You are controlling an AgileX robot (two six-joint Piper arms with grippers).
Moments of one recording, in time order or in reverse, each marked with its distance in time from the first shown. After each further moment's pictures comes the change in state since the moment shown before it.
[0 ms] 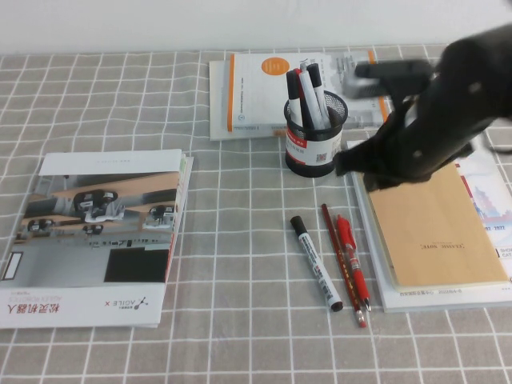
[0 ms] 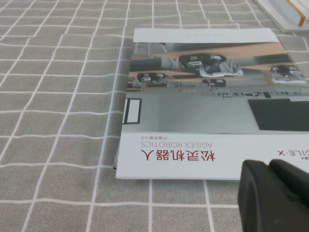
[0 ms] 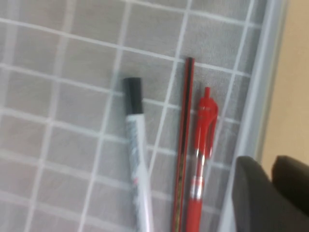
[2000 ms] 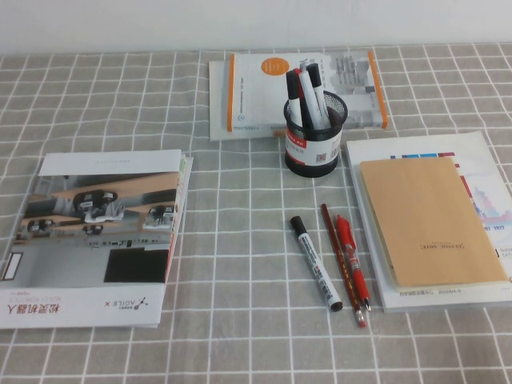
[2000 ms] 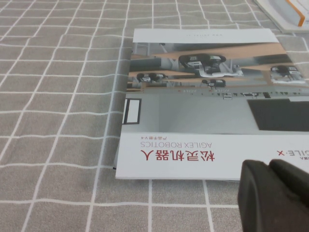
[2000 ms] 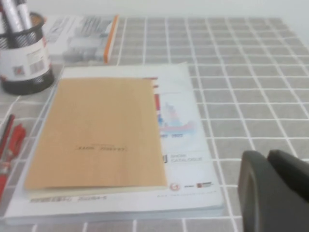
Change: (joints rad) right arm -0.399 -1.583 1.338 -0.261 -0.621 0.024; left arm 0.000 0.000 0.000 0.000 0.000 0.000
